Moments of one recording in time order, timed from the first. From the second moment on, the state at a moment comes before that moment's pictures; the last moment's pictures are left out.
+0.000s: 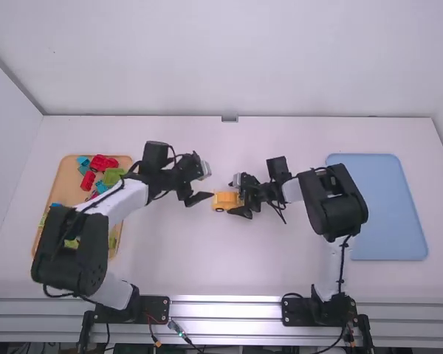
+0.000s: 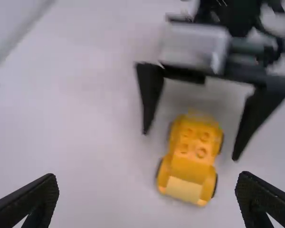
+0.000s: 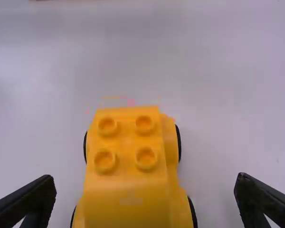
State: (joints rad) left arm -0.13 1.58 0.87 -0.11 0.73 0.81; right arm 0.30 2.13 0.94 0.16 -1.01 -0.93
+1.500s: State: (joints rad) left arm 0.01 1.48 0.87 -0.04 0.25 0.20; right arm -0.37 1.80 1.12 -0.34 -0.23 -0.57
